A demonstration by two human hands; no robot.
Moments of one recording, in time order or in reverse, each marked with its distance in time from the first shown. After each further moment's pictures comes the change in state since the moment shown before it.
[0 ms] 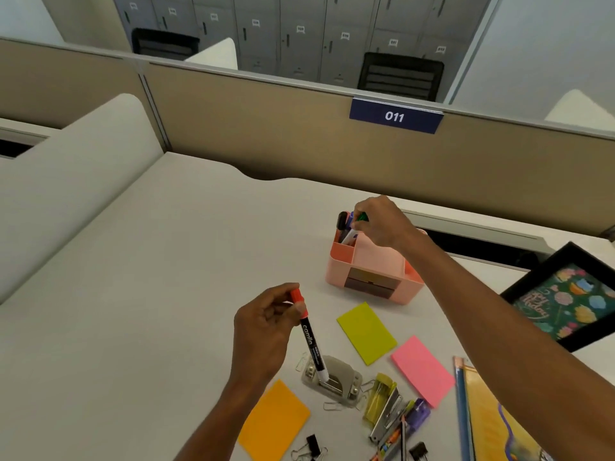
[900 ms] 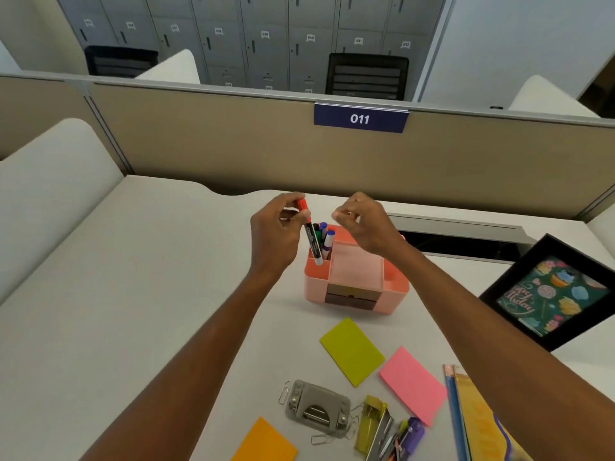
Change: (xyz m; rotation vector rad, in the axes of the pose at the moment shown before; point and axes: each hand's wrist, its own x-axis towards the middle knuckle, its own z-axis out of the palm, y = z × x) left_hand 0.166 0.026 0.086 0.318 0.013 0.535; right_hand 0.002 0.031 -0.003 0.367 0.209 0.006
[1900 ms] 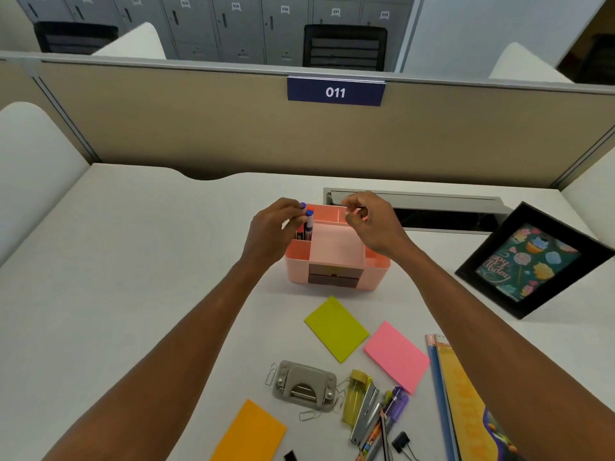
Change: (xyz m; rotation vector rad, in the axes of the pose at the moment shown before) left_hand -0.010 -0.059 0.037 0.262 -0.318 0.308; right_hand -0.045 0.030 -0.008 0.024 0.079 0.149
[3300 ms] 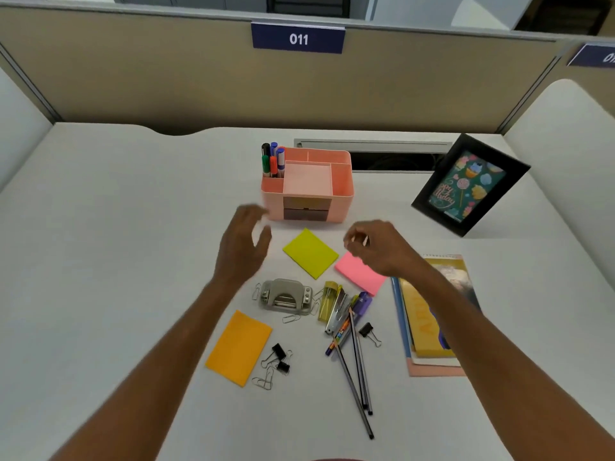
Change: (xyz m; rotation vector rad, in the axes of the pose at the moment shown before) left_hand -0.143 0.060 -0.026 -0.042 -0.008 -0.122; right_hand -0.190 -0.016 -0.038 -0.088 -0.275 0.172
